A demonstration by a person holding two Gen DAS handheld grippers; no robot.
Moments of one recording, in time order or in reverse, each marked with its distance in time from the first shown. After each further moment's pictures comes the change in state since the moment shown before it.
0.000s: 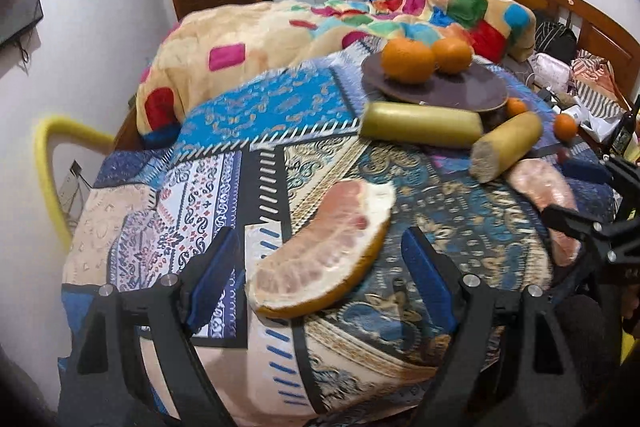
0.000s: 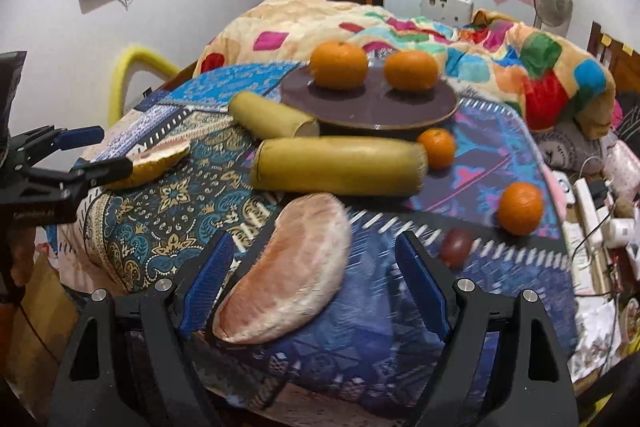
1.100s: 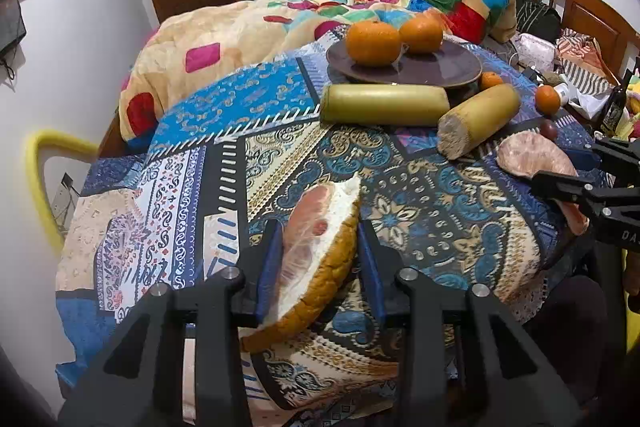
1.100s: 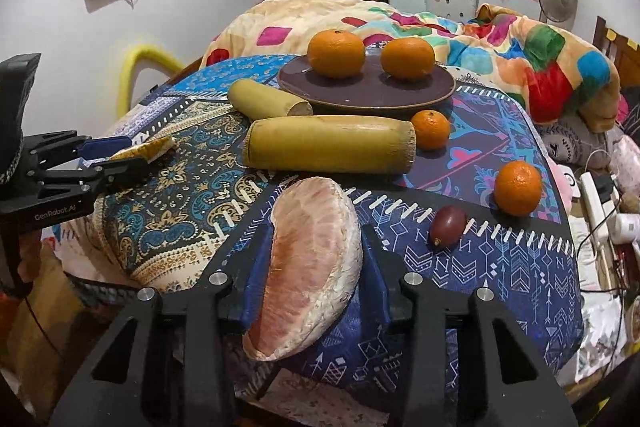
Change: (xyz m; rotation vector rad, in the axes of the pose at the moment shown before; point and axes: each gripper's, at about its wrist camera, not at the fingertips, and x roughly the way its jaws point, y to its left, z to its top) left arm -0.006 -0.032 -0.010 0.067 0.002 -0.027; right arm -0.008 -0.011 -0.011 0.000 -0.005 0.032
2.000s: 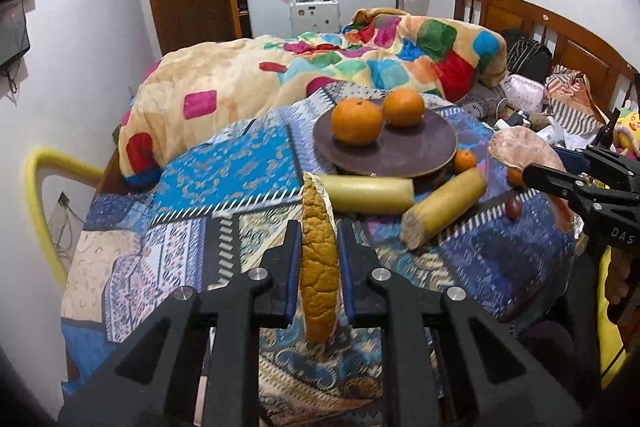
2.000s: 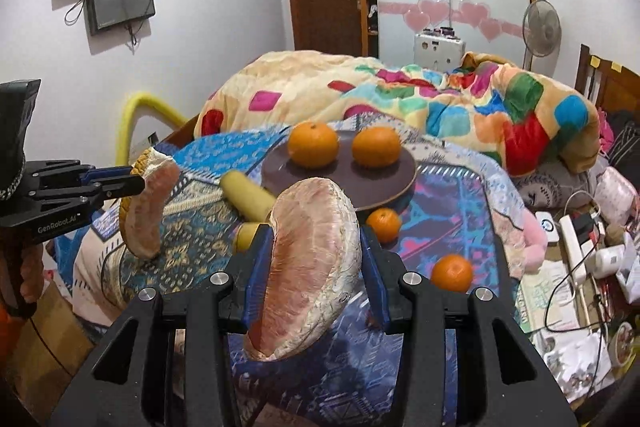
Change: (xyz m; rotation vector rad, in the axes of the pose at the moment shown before) left arm -0.036 -0.010 0.056 -0.022 -0.116 -0.024; right arm -0.046 -0.018 0.042 0.001 -0.181 -0.030
